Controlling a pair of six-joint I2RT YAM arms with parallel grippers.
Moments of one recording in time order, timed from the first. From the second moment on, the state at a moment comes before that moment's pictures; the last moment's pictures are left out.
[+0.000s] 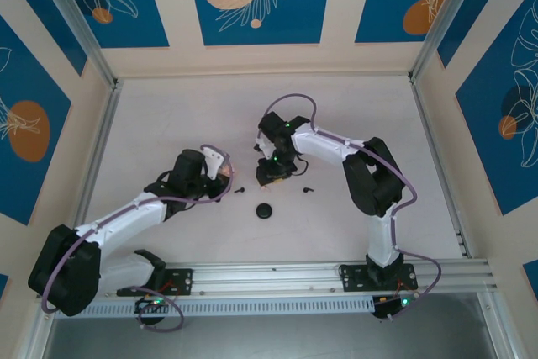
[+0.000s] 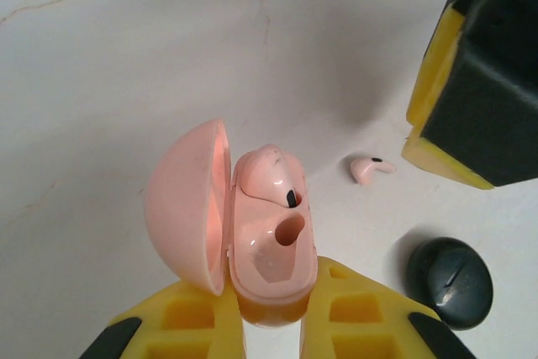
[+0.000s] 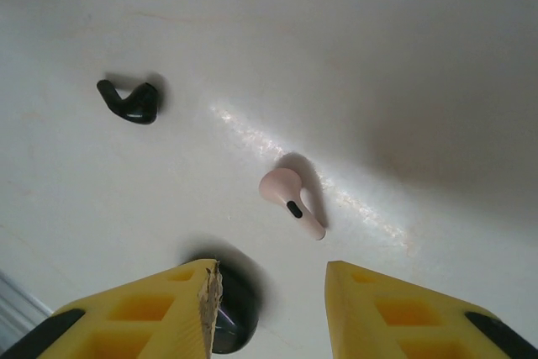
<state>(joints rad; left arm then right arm) -0.51 1.17 0.55 -0.13 0.18 -0.14 0.69 1.99 1.49 -0.94 -0.33 0.21</state>
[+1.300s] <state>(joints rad) -0.46 1.13 0.49 -0.13 0.18 -0.19 0.79 2.14 1.60 -0.97 -0.11 0.08</state>
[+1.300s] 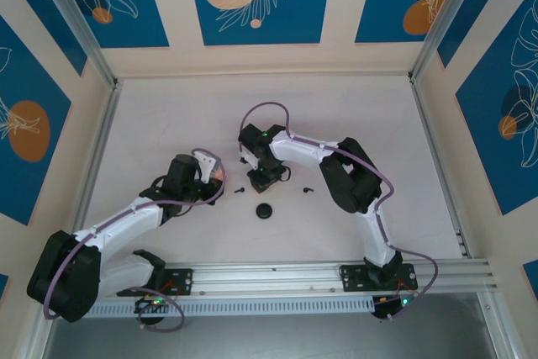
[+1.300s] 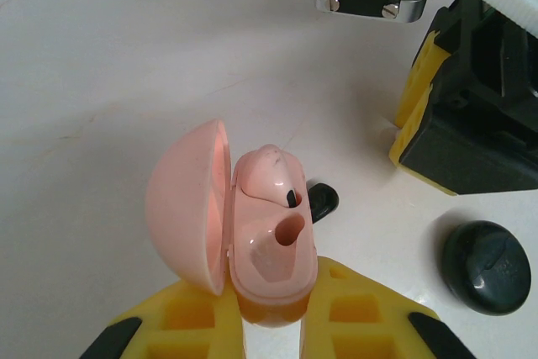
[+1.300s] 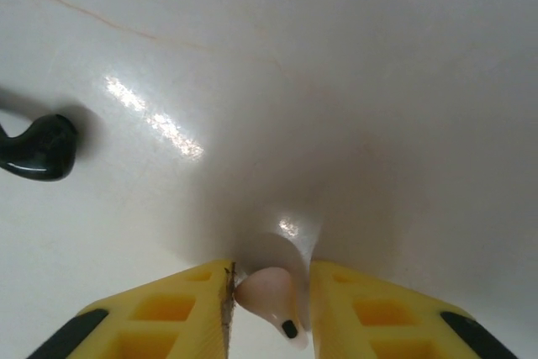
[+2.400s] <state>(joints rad) -0.53 1.47 0.51 0.36 0.58 -0.15 0.56 1.50 0.97 -0.48 -0.29 0.31</state>
